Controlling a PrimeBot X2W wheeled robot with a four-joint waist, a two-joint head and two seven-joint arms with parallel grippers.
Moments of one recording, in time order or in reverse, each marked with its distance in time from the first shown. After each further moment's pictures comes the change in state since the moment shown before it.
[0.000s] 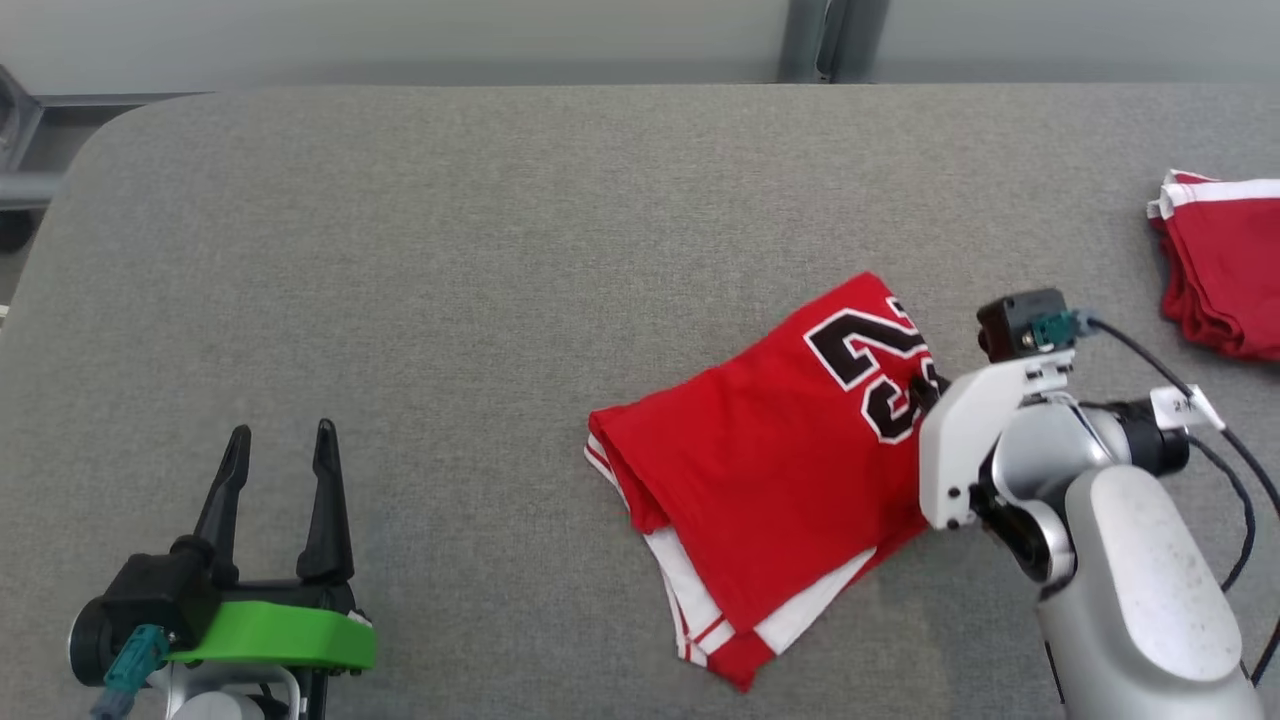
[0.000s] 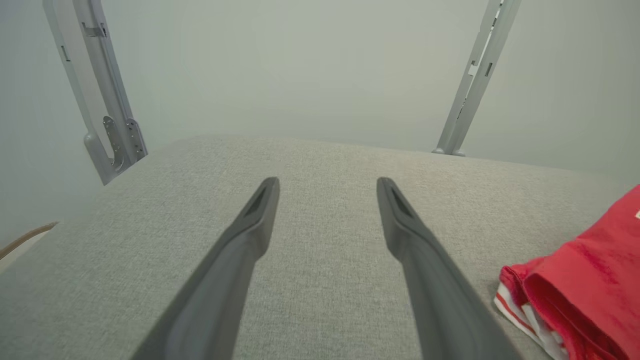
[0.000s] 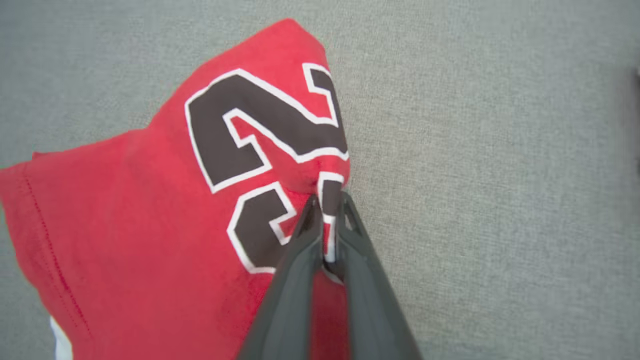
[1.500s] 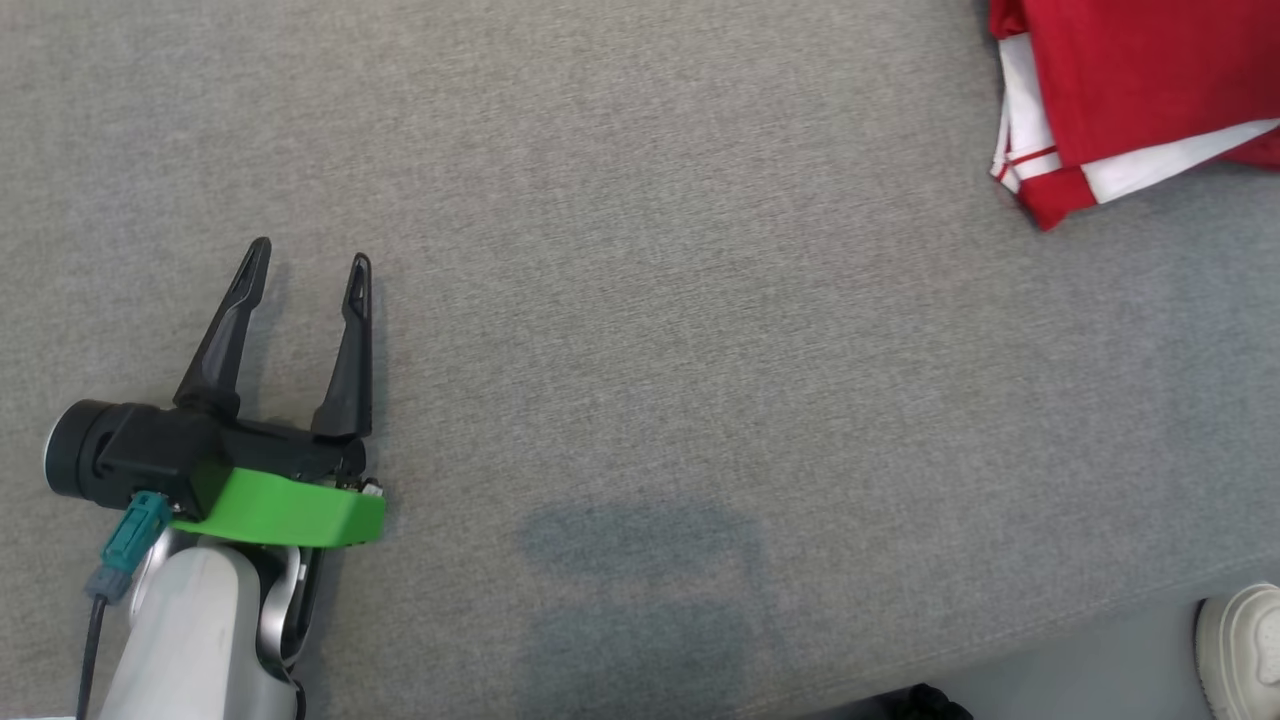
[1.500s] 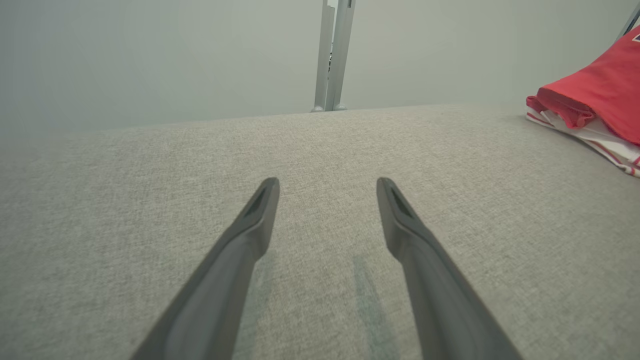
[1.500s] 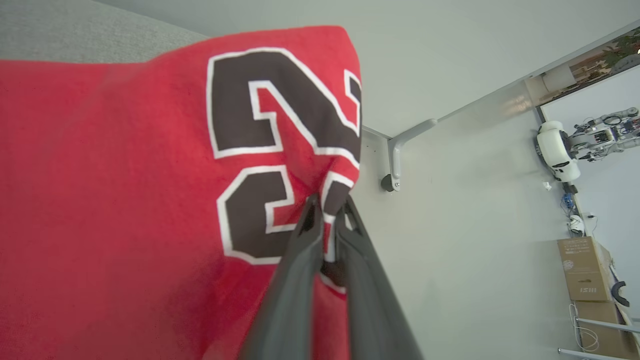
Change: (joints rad) left arm -0.227 0.103 -0.137 -0.068 0.035 0.000 0.000; right arm -0.628 -0.510 0.004 0.258 -0.095 0.000 -0.053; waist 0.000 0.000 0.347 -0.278
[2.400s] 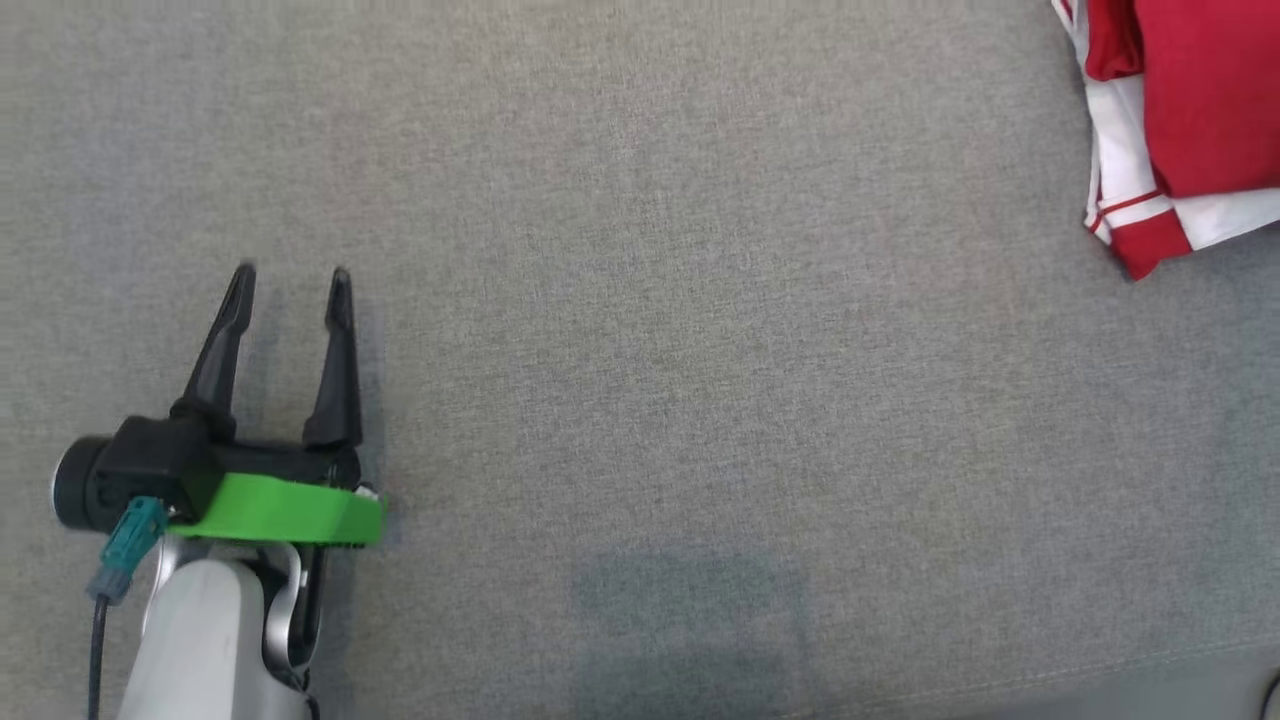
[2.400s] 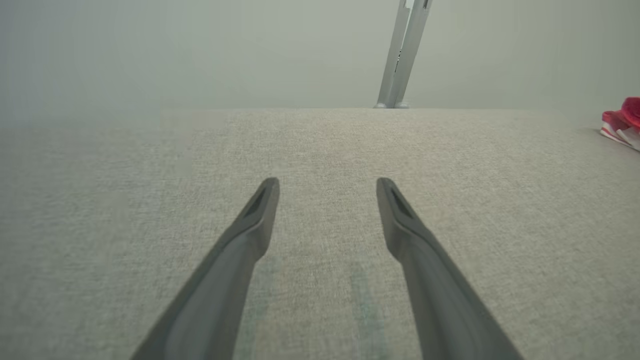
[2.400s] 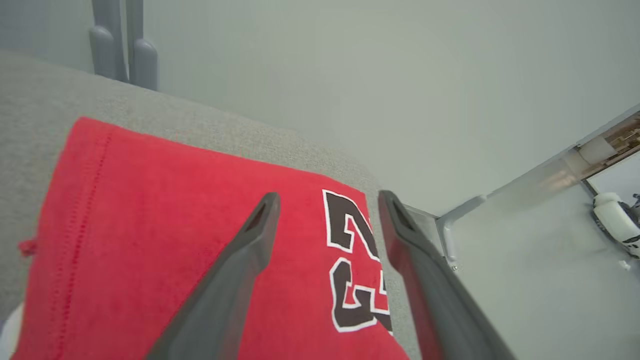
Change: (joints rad) left arm -0.006 -0.053 0.045 0.044 -0.013 0.010 0.000; right arm 0.110 0.003 -0.087 0.199 -0.069 0.000 -0.553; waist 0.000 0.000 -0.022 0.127
